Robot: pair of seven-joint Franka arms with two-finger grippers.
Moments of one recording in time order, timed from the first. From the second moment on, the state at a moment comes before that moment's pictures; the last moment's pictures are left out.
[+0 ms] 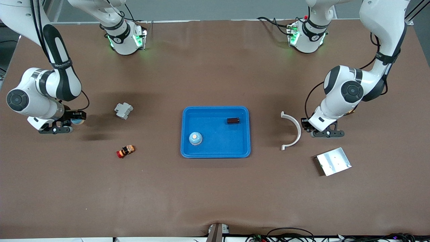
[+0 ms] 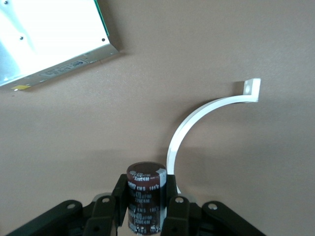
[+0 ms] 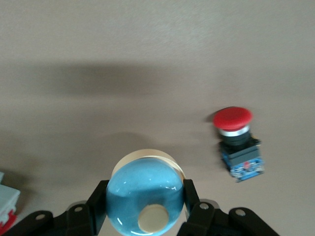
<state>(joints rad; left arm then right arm) 0.24 0.31 -0.40 -2.24 0.19 2.55 -0.27 0.08 0.31 -0.32 -2.21 -0.05 2.32 -0.24</state>
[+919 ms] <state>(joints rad) 0.34 0.45 -0.40 -2.26 0.30 2.73 -0.17 0.09 0.39 -0.32 -2.17 0.01 2.28 -0.24</state>
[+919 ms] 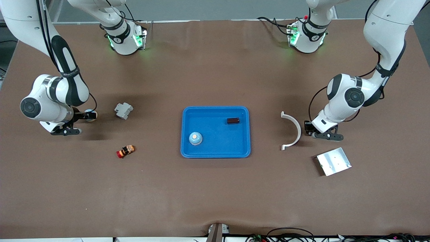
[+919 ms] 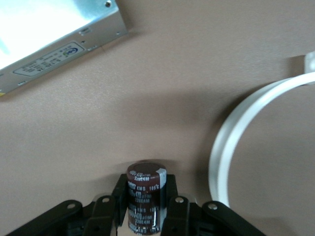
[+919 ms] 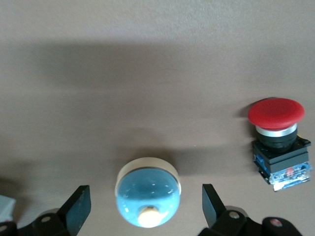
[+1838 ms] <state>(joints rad) 0.34 0.47 -0.40 -2.25 0.30 2.76 -0.19 0.47 0.40 -0.30 -1.78 0.22 2.05 0.10</state>
